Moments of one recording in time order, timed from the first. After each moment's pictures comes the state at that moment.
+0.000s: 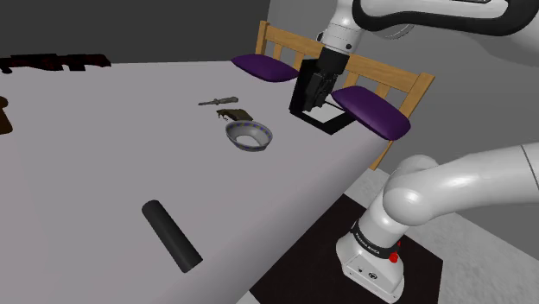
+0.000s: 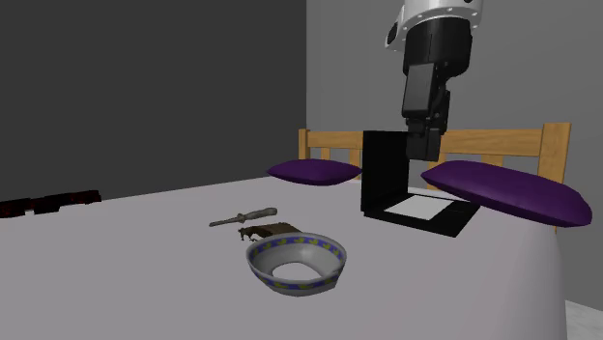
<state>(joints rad) 0.01 -0.75 -0.03 -2.42 0.09 1.68 -0.15</state>
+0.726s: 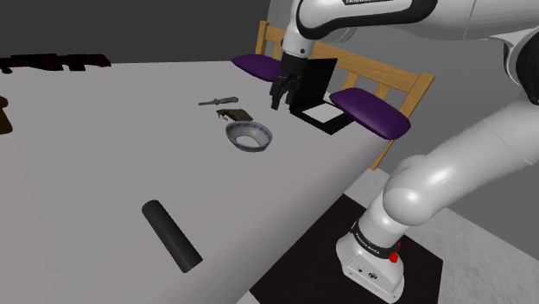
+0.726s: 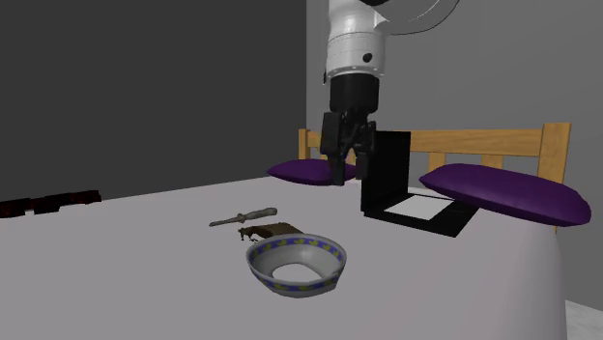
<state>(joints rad) 0.01 -0.37 0.00 -2.23 0.05 1.85 -0.14</state>
